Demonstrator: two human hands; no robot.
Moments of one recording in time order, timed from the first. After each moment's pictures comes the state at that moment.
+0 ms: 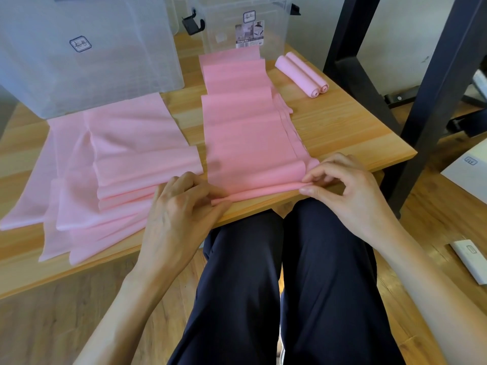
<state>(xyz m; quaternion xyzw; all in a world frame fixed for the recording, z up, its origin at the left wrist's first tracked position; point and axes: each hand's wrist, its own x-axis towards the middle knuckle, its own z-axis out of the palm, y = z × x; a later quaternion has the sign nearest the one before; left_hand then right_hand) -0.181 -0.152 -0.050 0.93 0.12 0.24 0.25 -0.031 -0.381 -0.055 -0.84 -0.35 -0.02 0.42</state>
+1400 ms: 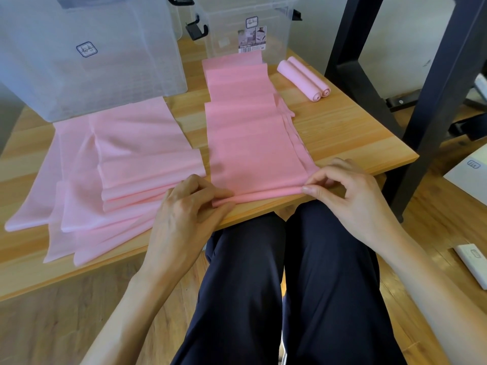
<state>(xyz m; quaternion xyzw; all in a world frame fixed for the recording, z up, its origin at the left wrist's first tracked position) -0.181 -0.151 -0.056 0.92 0.09 0.24 0.29 -0.032 -0.381 -0.055 -0.84 -0.36 -0.04 0.41</state>
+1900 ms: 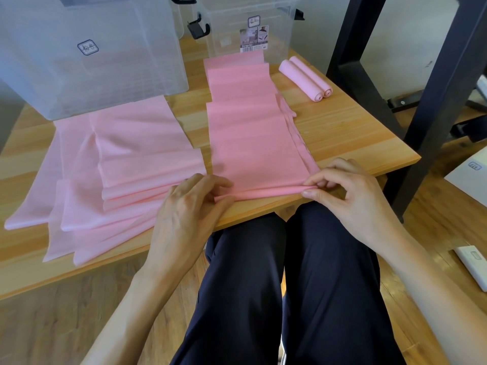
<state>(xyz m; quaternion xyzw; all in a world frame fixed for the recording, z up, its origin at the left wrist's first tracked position) -0.177 -0.153 -0.052 0.92 0.09 0.25 0.29 -0.032 -0.380 -0.053 -0.84 -0.36 -0.04 0.39</state>
